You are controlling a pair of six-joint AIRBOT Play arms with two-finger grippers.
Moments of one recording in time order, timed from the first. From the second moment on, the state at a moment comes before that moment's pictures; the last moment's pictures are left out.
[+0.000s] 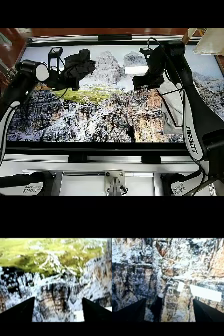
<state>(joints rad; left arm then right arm) -0.30 -1.47 1.52 1.57 -1.08 -1.79 0.29 -1.72 1.90 1.67 -1.53 -1.52</state>
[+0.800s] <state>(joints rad) -0.10 -2.05 1.88 1.63 -0.64 -1.78 0.29 -1.72 1.90 1.82 -1.45 -1.50</state>
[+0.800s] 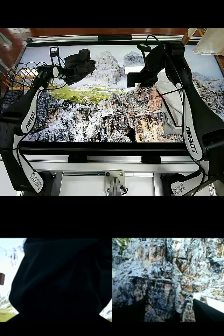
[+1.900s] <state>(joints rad) -0.66 -1.20 1.58 1.60 -1.03 -1.89 0.29 -1.14 1.94 1.56 -1.55 -1.60</state>
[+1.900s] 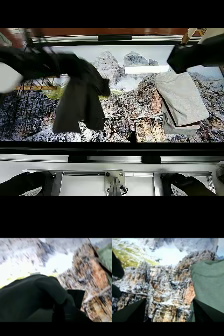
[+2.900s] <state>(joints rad) -0.08 -0.85 0.65 1.34 -1.34 -1.73 -0.04 -1.06 1.07 1.90 -1.57 -1.68</state>
